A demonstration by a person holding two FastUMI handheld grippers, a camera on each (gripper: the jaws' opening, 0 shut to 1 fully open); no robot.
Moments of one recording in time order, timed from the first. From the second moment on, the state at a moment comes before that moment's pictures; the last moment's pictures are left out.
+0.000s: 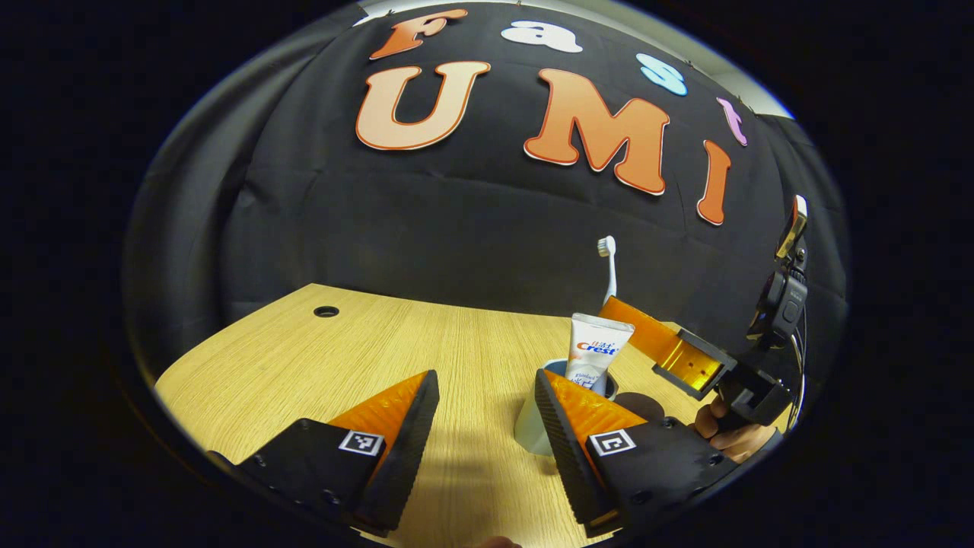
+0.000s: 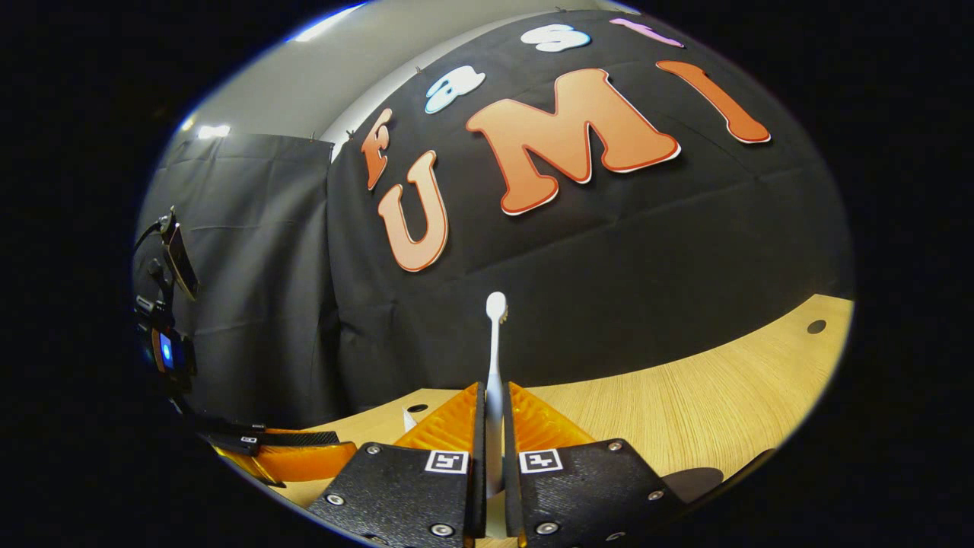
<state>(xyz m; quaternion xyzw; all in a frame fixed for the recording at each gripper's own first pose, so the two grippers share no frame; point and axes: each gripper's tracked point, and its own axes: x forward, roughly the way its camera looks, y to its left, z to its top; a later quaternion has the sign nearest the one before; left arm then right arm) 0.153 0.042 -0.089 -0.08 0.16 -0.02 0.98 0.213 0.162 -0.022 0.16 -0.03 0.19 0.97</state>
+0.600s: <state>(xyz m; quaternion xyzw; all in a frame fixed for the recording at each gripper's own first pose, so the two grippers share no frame) 0.156 0.002 -0.062 -0.12 0.23 -0.09 0.96 0.185 0.109 -0.004 0.15 0.00 0.15 0.98</state>
